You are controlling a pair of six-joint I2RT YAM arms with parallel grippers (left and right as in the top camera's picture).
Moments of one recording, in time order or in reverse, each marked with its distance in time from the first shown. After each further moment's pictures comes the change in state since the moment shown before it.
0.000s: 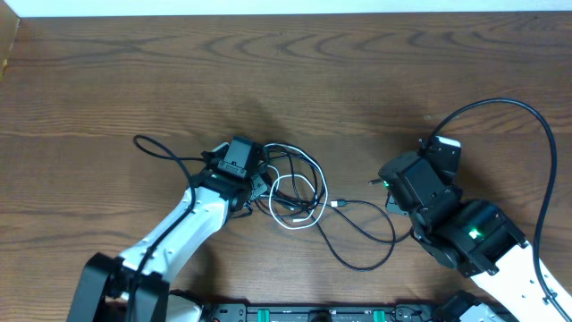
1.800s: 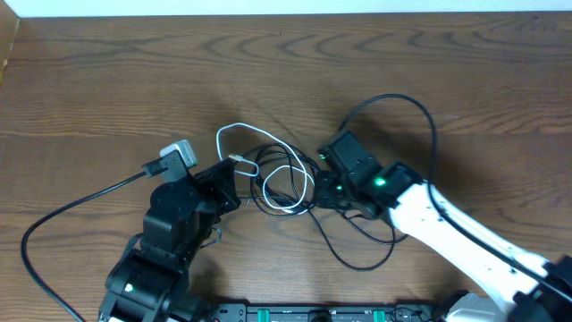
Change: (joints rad) left arm 0.001 -0.798 0.000 -0.049 0.015 0.098; right arm 0.068 0.440 0.000 0.400 -0.612 -0.032
